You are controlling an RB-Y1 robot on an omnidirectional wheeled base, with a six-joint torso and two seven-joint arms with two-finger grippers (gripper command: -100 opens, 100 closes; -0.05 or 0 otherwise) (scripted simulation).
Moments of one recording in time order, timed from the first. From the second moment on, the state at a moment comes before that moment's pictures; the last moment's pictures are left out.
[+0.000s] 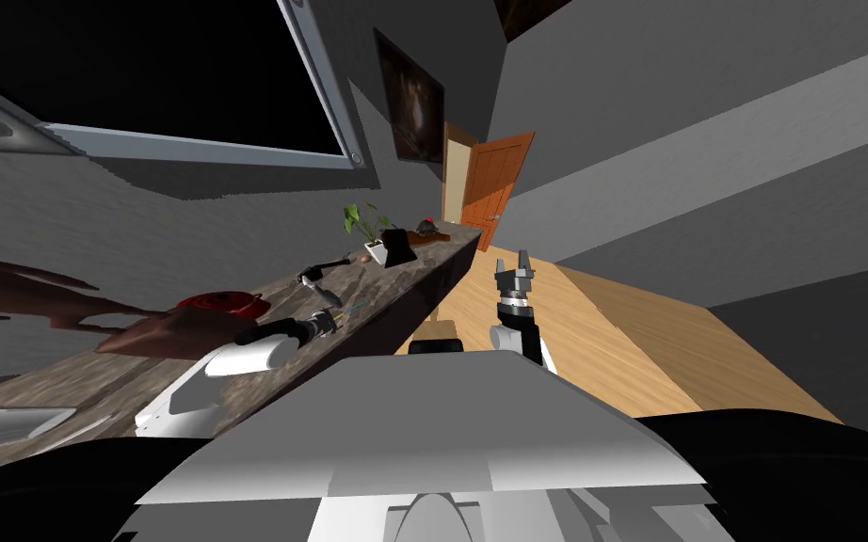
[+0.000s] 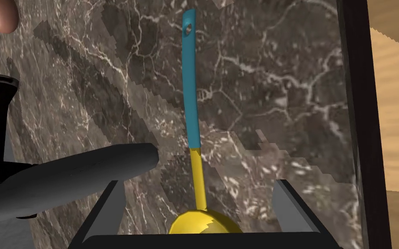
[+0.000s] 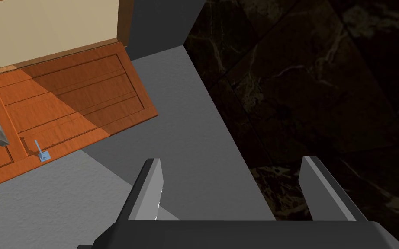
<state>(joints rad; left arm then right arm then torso) 0.58 0.75 0.35 -2.05 0.66 0.90 0.49 0.51 0.00 0.02 -2.27 -0.02 -0.42 -0.14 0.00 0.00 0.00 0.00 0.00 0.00</state>
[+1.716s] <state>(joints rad) 0.62 0.92 0.45 -1.95 0.88 1.40 0.69 0.51 0.00 0.02 -2.27 -0.02 -0.42 -0.14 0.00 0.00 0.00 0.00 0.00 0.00</state>
